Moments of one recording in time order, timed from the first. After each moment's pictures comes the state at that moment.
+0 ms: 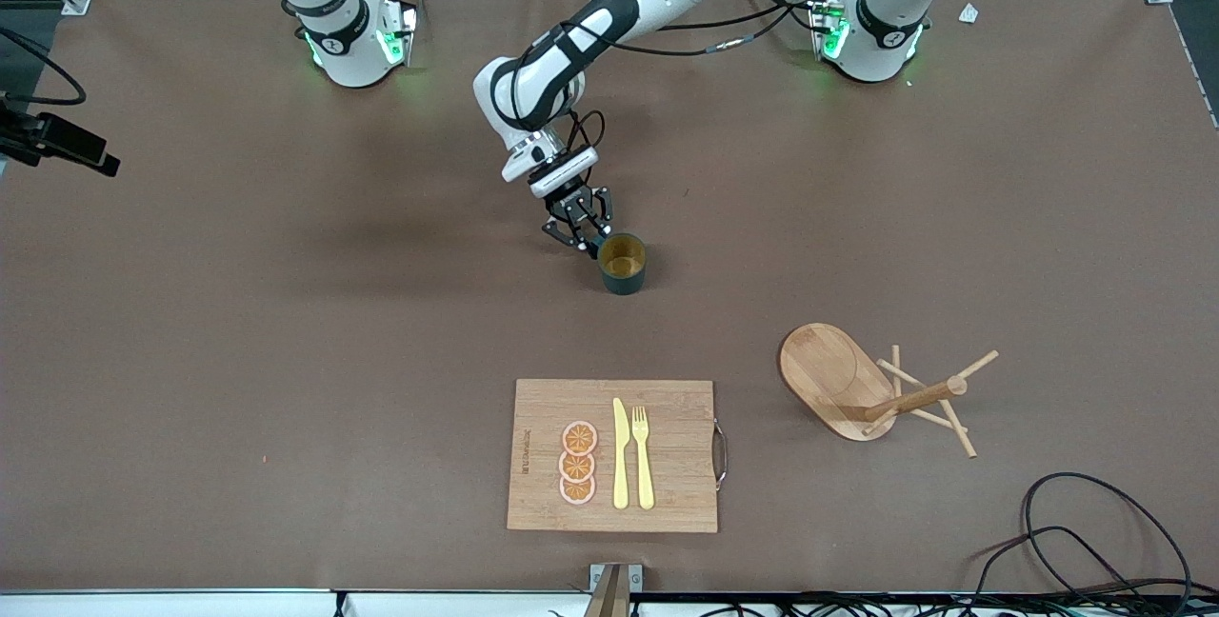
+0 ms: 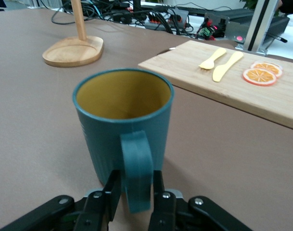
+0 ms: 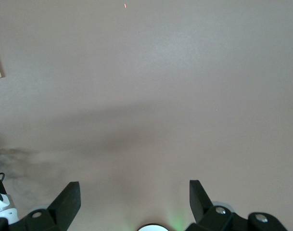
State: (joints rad) left arm -1.16 1.10 -0.11 -1.18 1.10 1.69 -2.36; right arm -0.03 -0.05 -0.10 -1.62 0.01 1.48 0.03
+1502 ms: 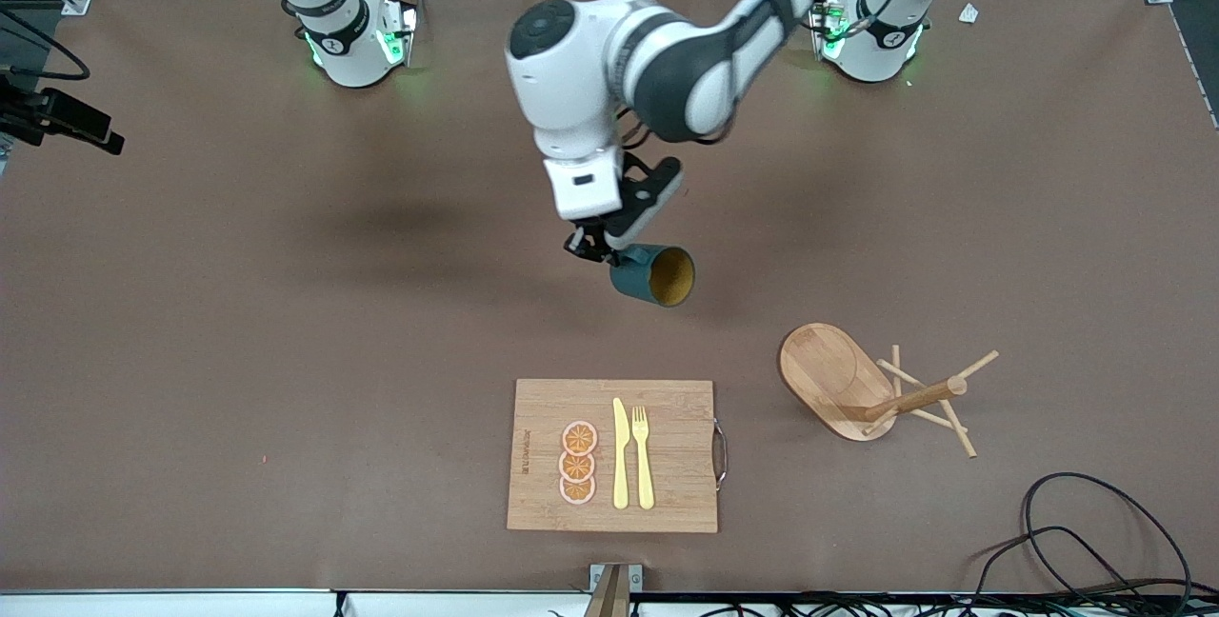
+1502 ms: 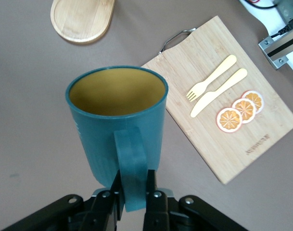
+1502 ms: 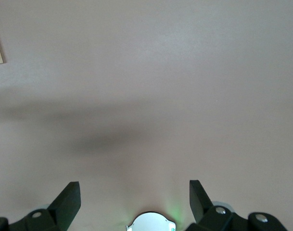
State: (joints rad) left arm -0.76 0.63 -0.10 -1.13 0.27 1.81 -1.83; right arm -0.02 -0.08 -0.09 -1.62 0.00 1.42 0.03
